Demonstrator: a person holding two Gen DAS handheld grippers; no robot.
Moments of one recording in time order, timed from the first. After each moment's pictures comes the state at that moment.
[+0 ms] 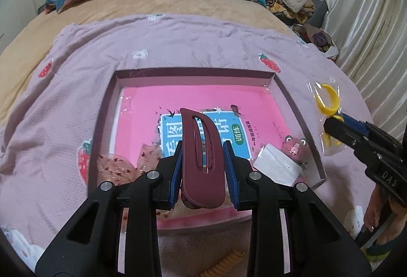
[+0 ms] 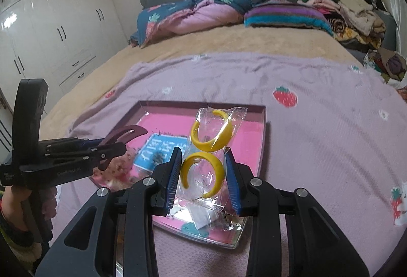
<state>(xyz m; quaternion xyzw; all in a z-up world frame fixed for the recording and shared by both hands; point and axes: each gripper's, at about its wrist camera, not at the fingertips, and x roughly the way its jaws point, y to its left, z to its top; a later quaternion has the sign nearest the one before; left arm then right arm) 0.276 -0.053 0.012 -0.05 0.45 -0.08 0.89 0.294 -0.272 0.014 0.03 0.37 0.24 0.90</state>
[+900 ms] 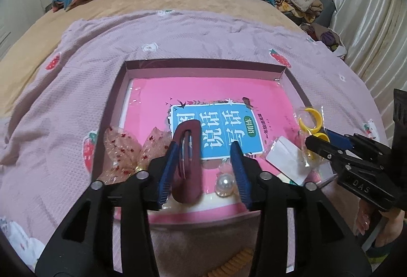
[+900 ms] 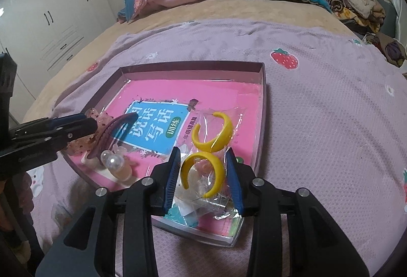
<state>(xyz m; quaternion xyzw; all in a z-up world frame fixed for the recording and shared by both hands) 0.260 -0.046 0.006 -0.04 0.45 -0.06 0.89 0.306 -0.264 -0.033 0.01 0.43 0.22 0.87</state>
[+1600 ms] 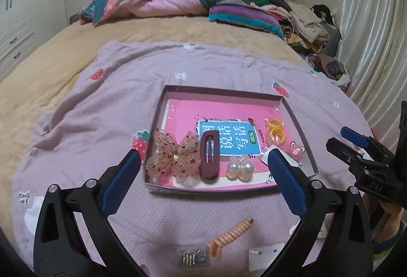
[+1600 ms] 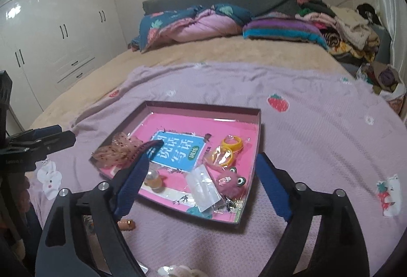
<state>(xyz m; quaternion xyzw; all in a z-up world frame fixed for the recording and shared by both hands) 0.186 -0.022 0.070 -0.06 0.37 -0.01 0.93 0.242 -0.276 0.037 0.01 0.33 0.23 0.92</state>
